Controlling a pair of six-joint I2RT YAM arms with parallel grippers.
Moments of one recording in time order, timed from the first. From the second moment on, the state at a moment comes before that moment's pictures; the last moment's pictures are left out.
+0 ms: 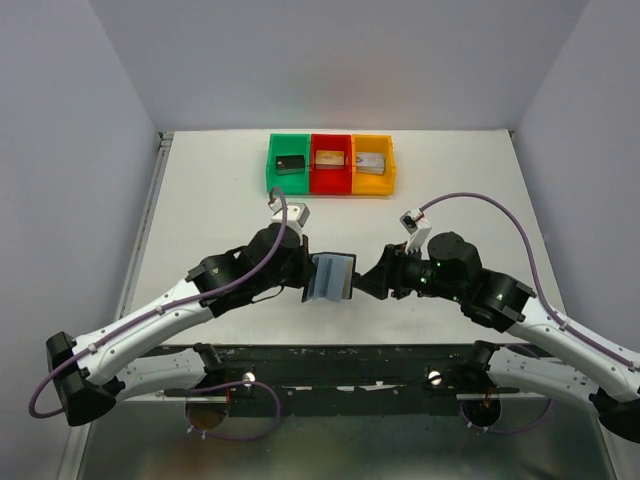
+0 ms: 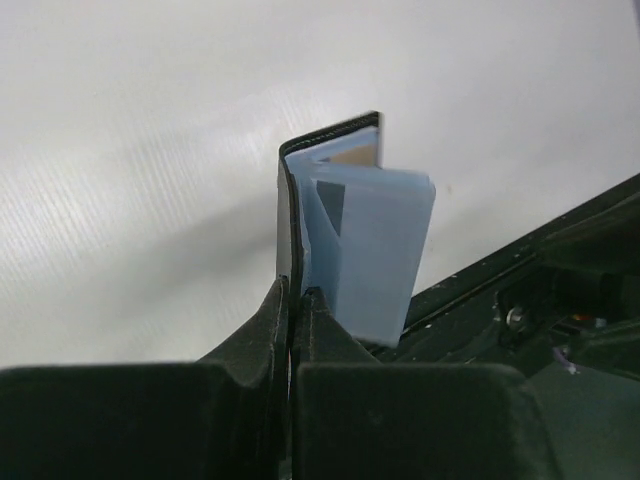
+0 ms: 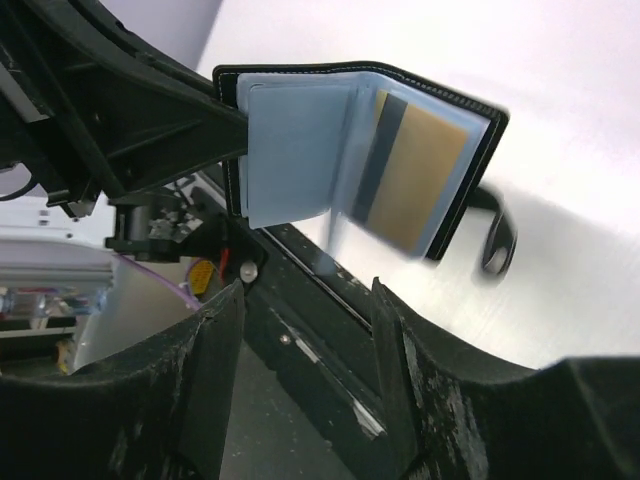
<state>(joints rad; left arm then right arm) -0.96 0.97 0.99 -0.61 -0.18 -0.67 0.91 0.83 0.82 -0.39 -0.10 0.71</state>
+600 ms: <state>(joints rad) -0.92 1.20 0.85 -0.42 -0.17 -0.70 0.91 0.93 0.69 -0.36 -0.04 0.70</state>
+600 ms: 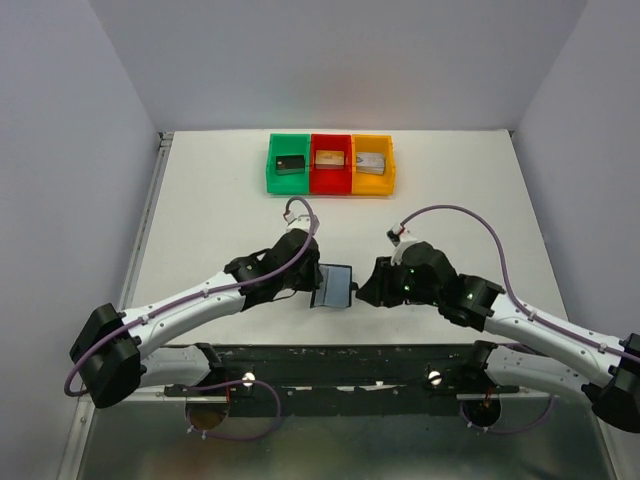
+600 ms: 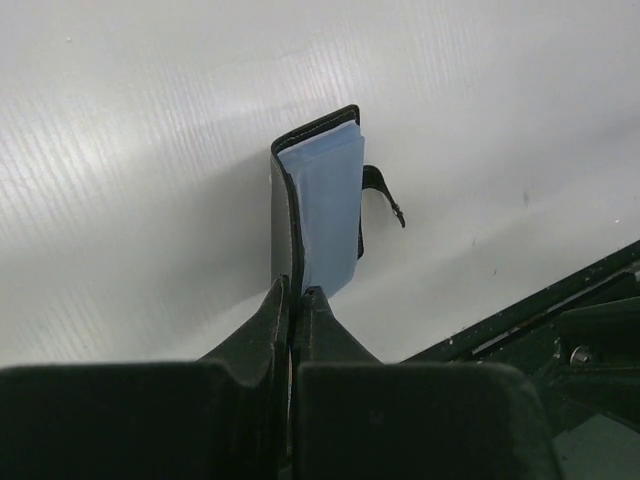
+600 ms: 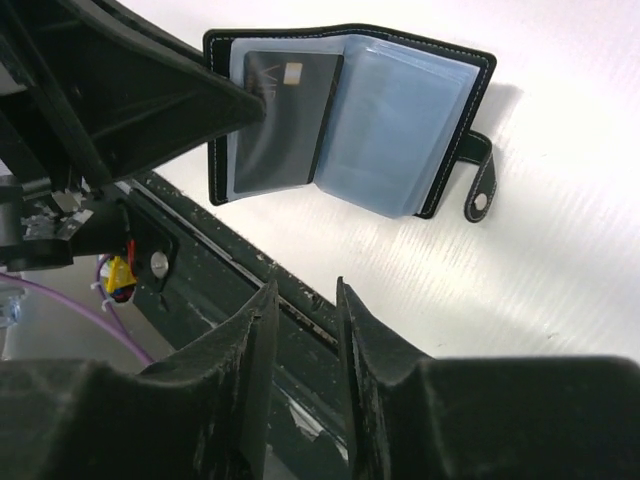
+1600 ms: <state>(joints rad) -0.62 1.28 0.53 0.15 0.29 -0.83 0.76 1.41 0.60 0.13 -0.26 0.74</state>
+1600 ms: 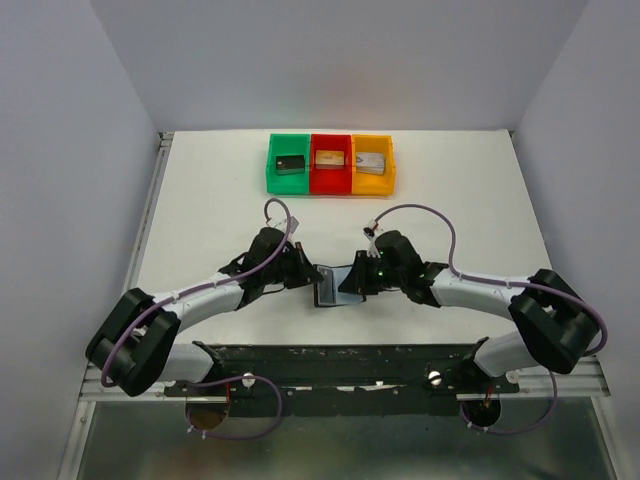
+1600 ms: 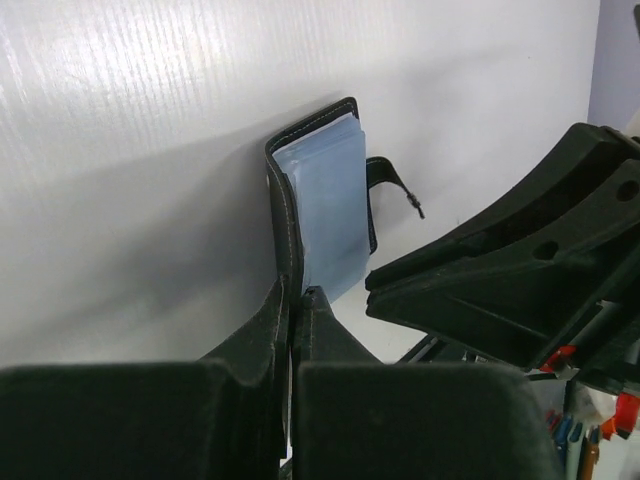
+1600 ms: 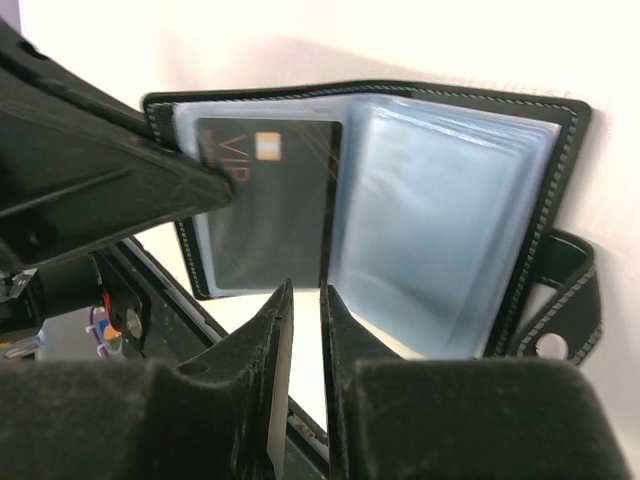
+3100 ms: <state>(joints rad) -0.49 1.16 0.59 -0.18 0.12 -0.68 0.68 1.52 0.58 0.21 -0.35 0.75</state>
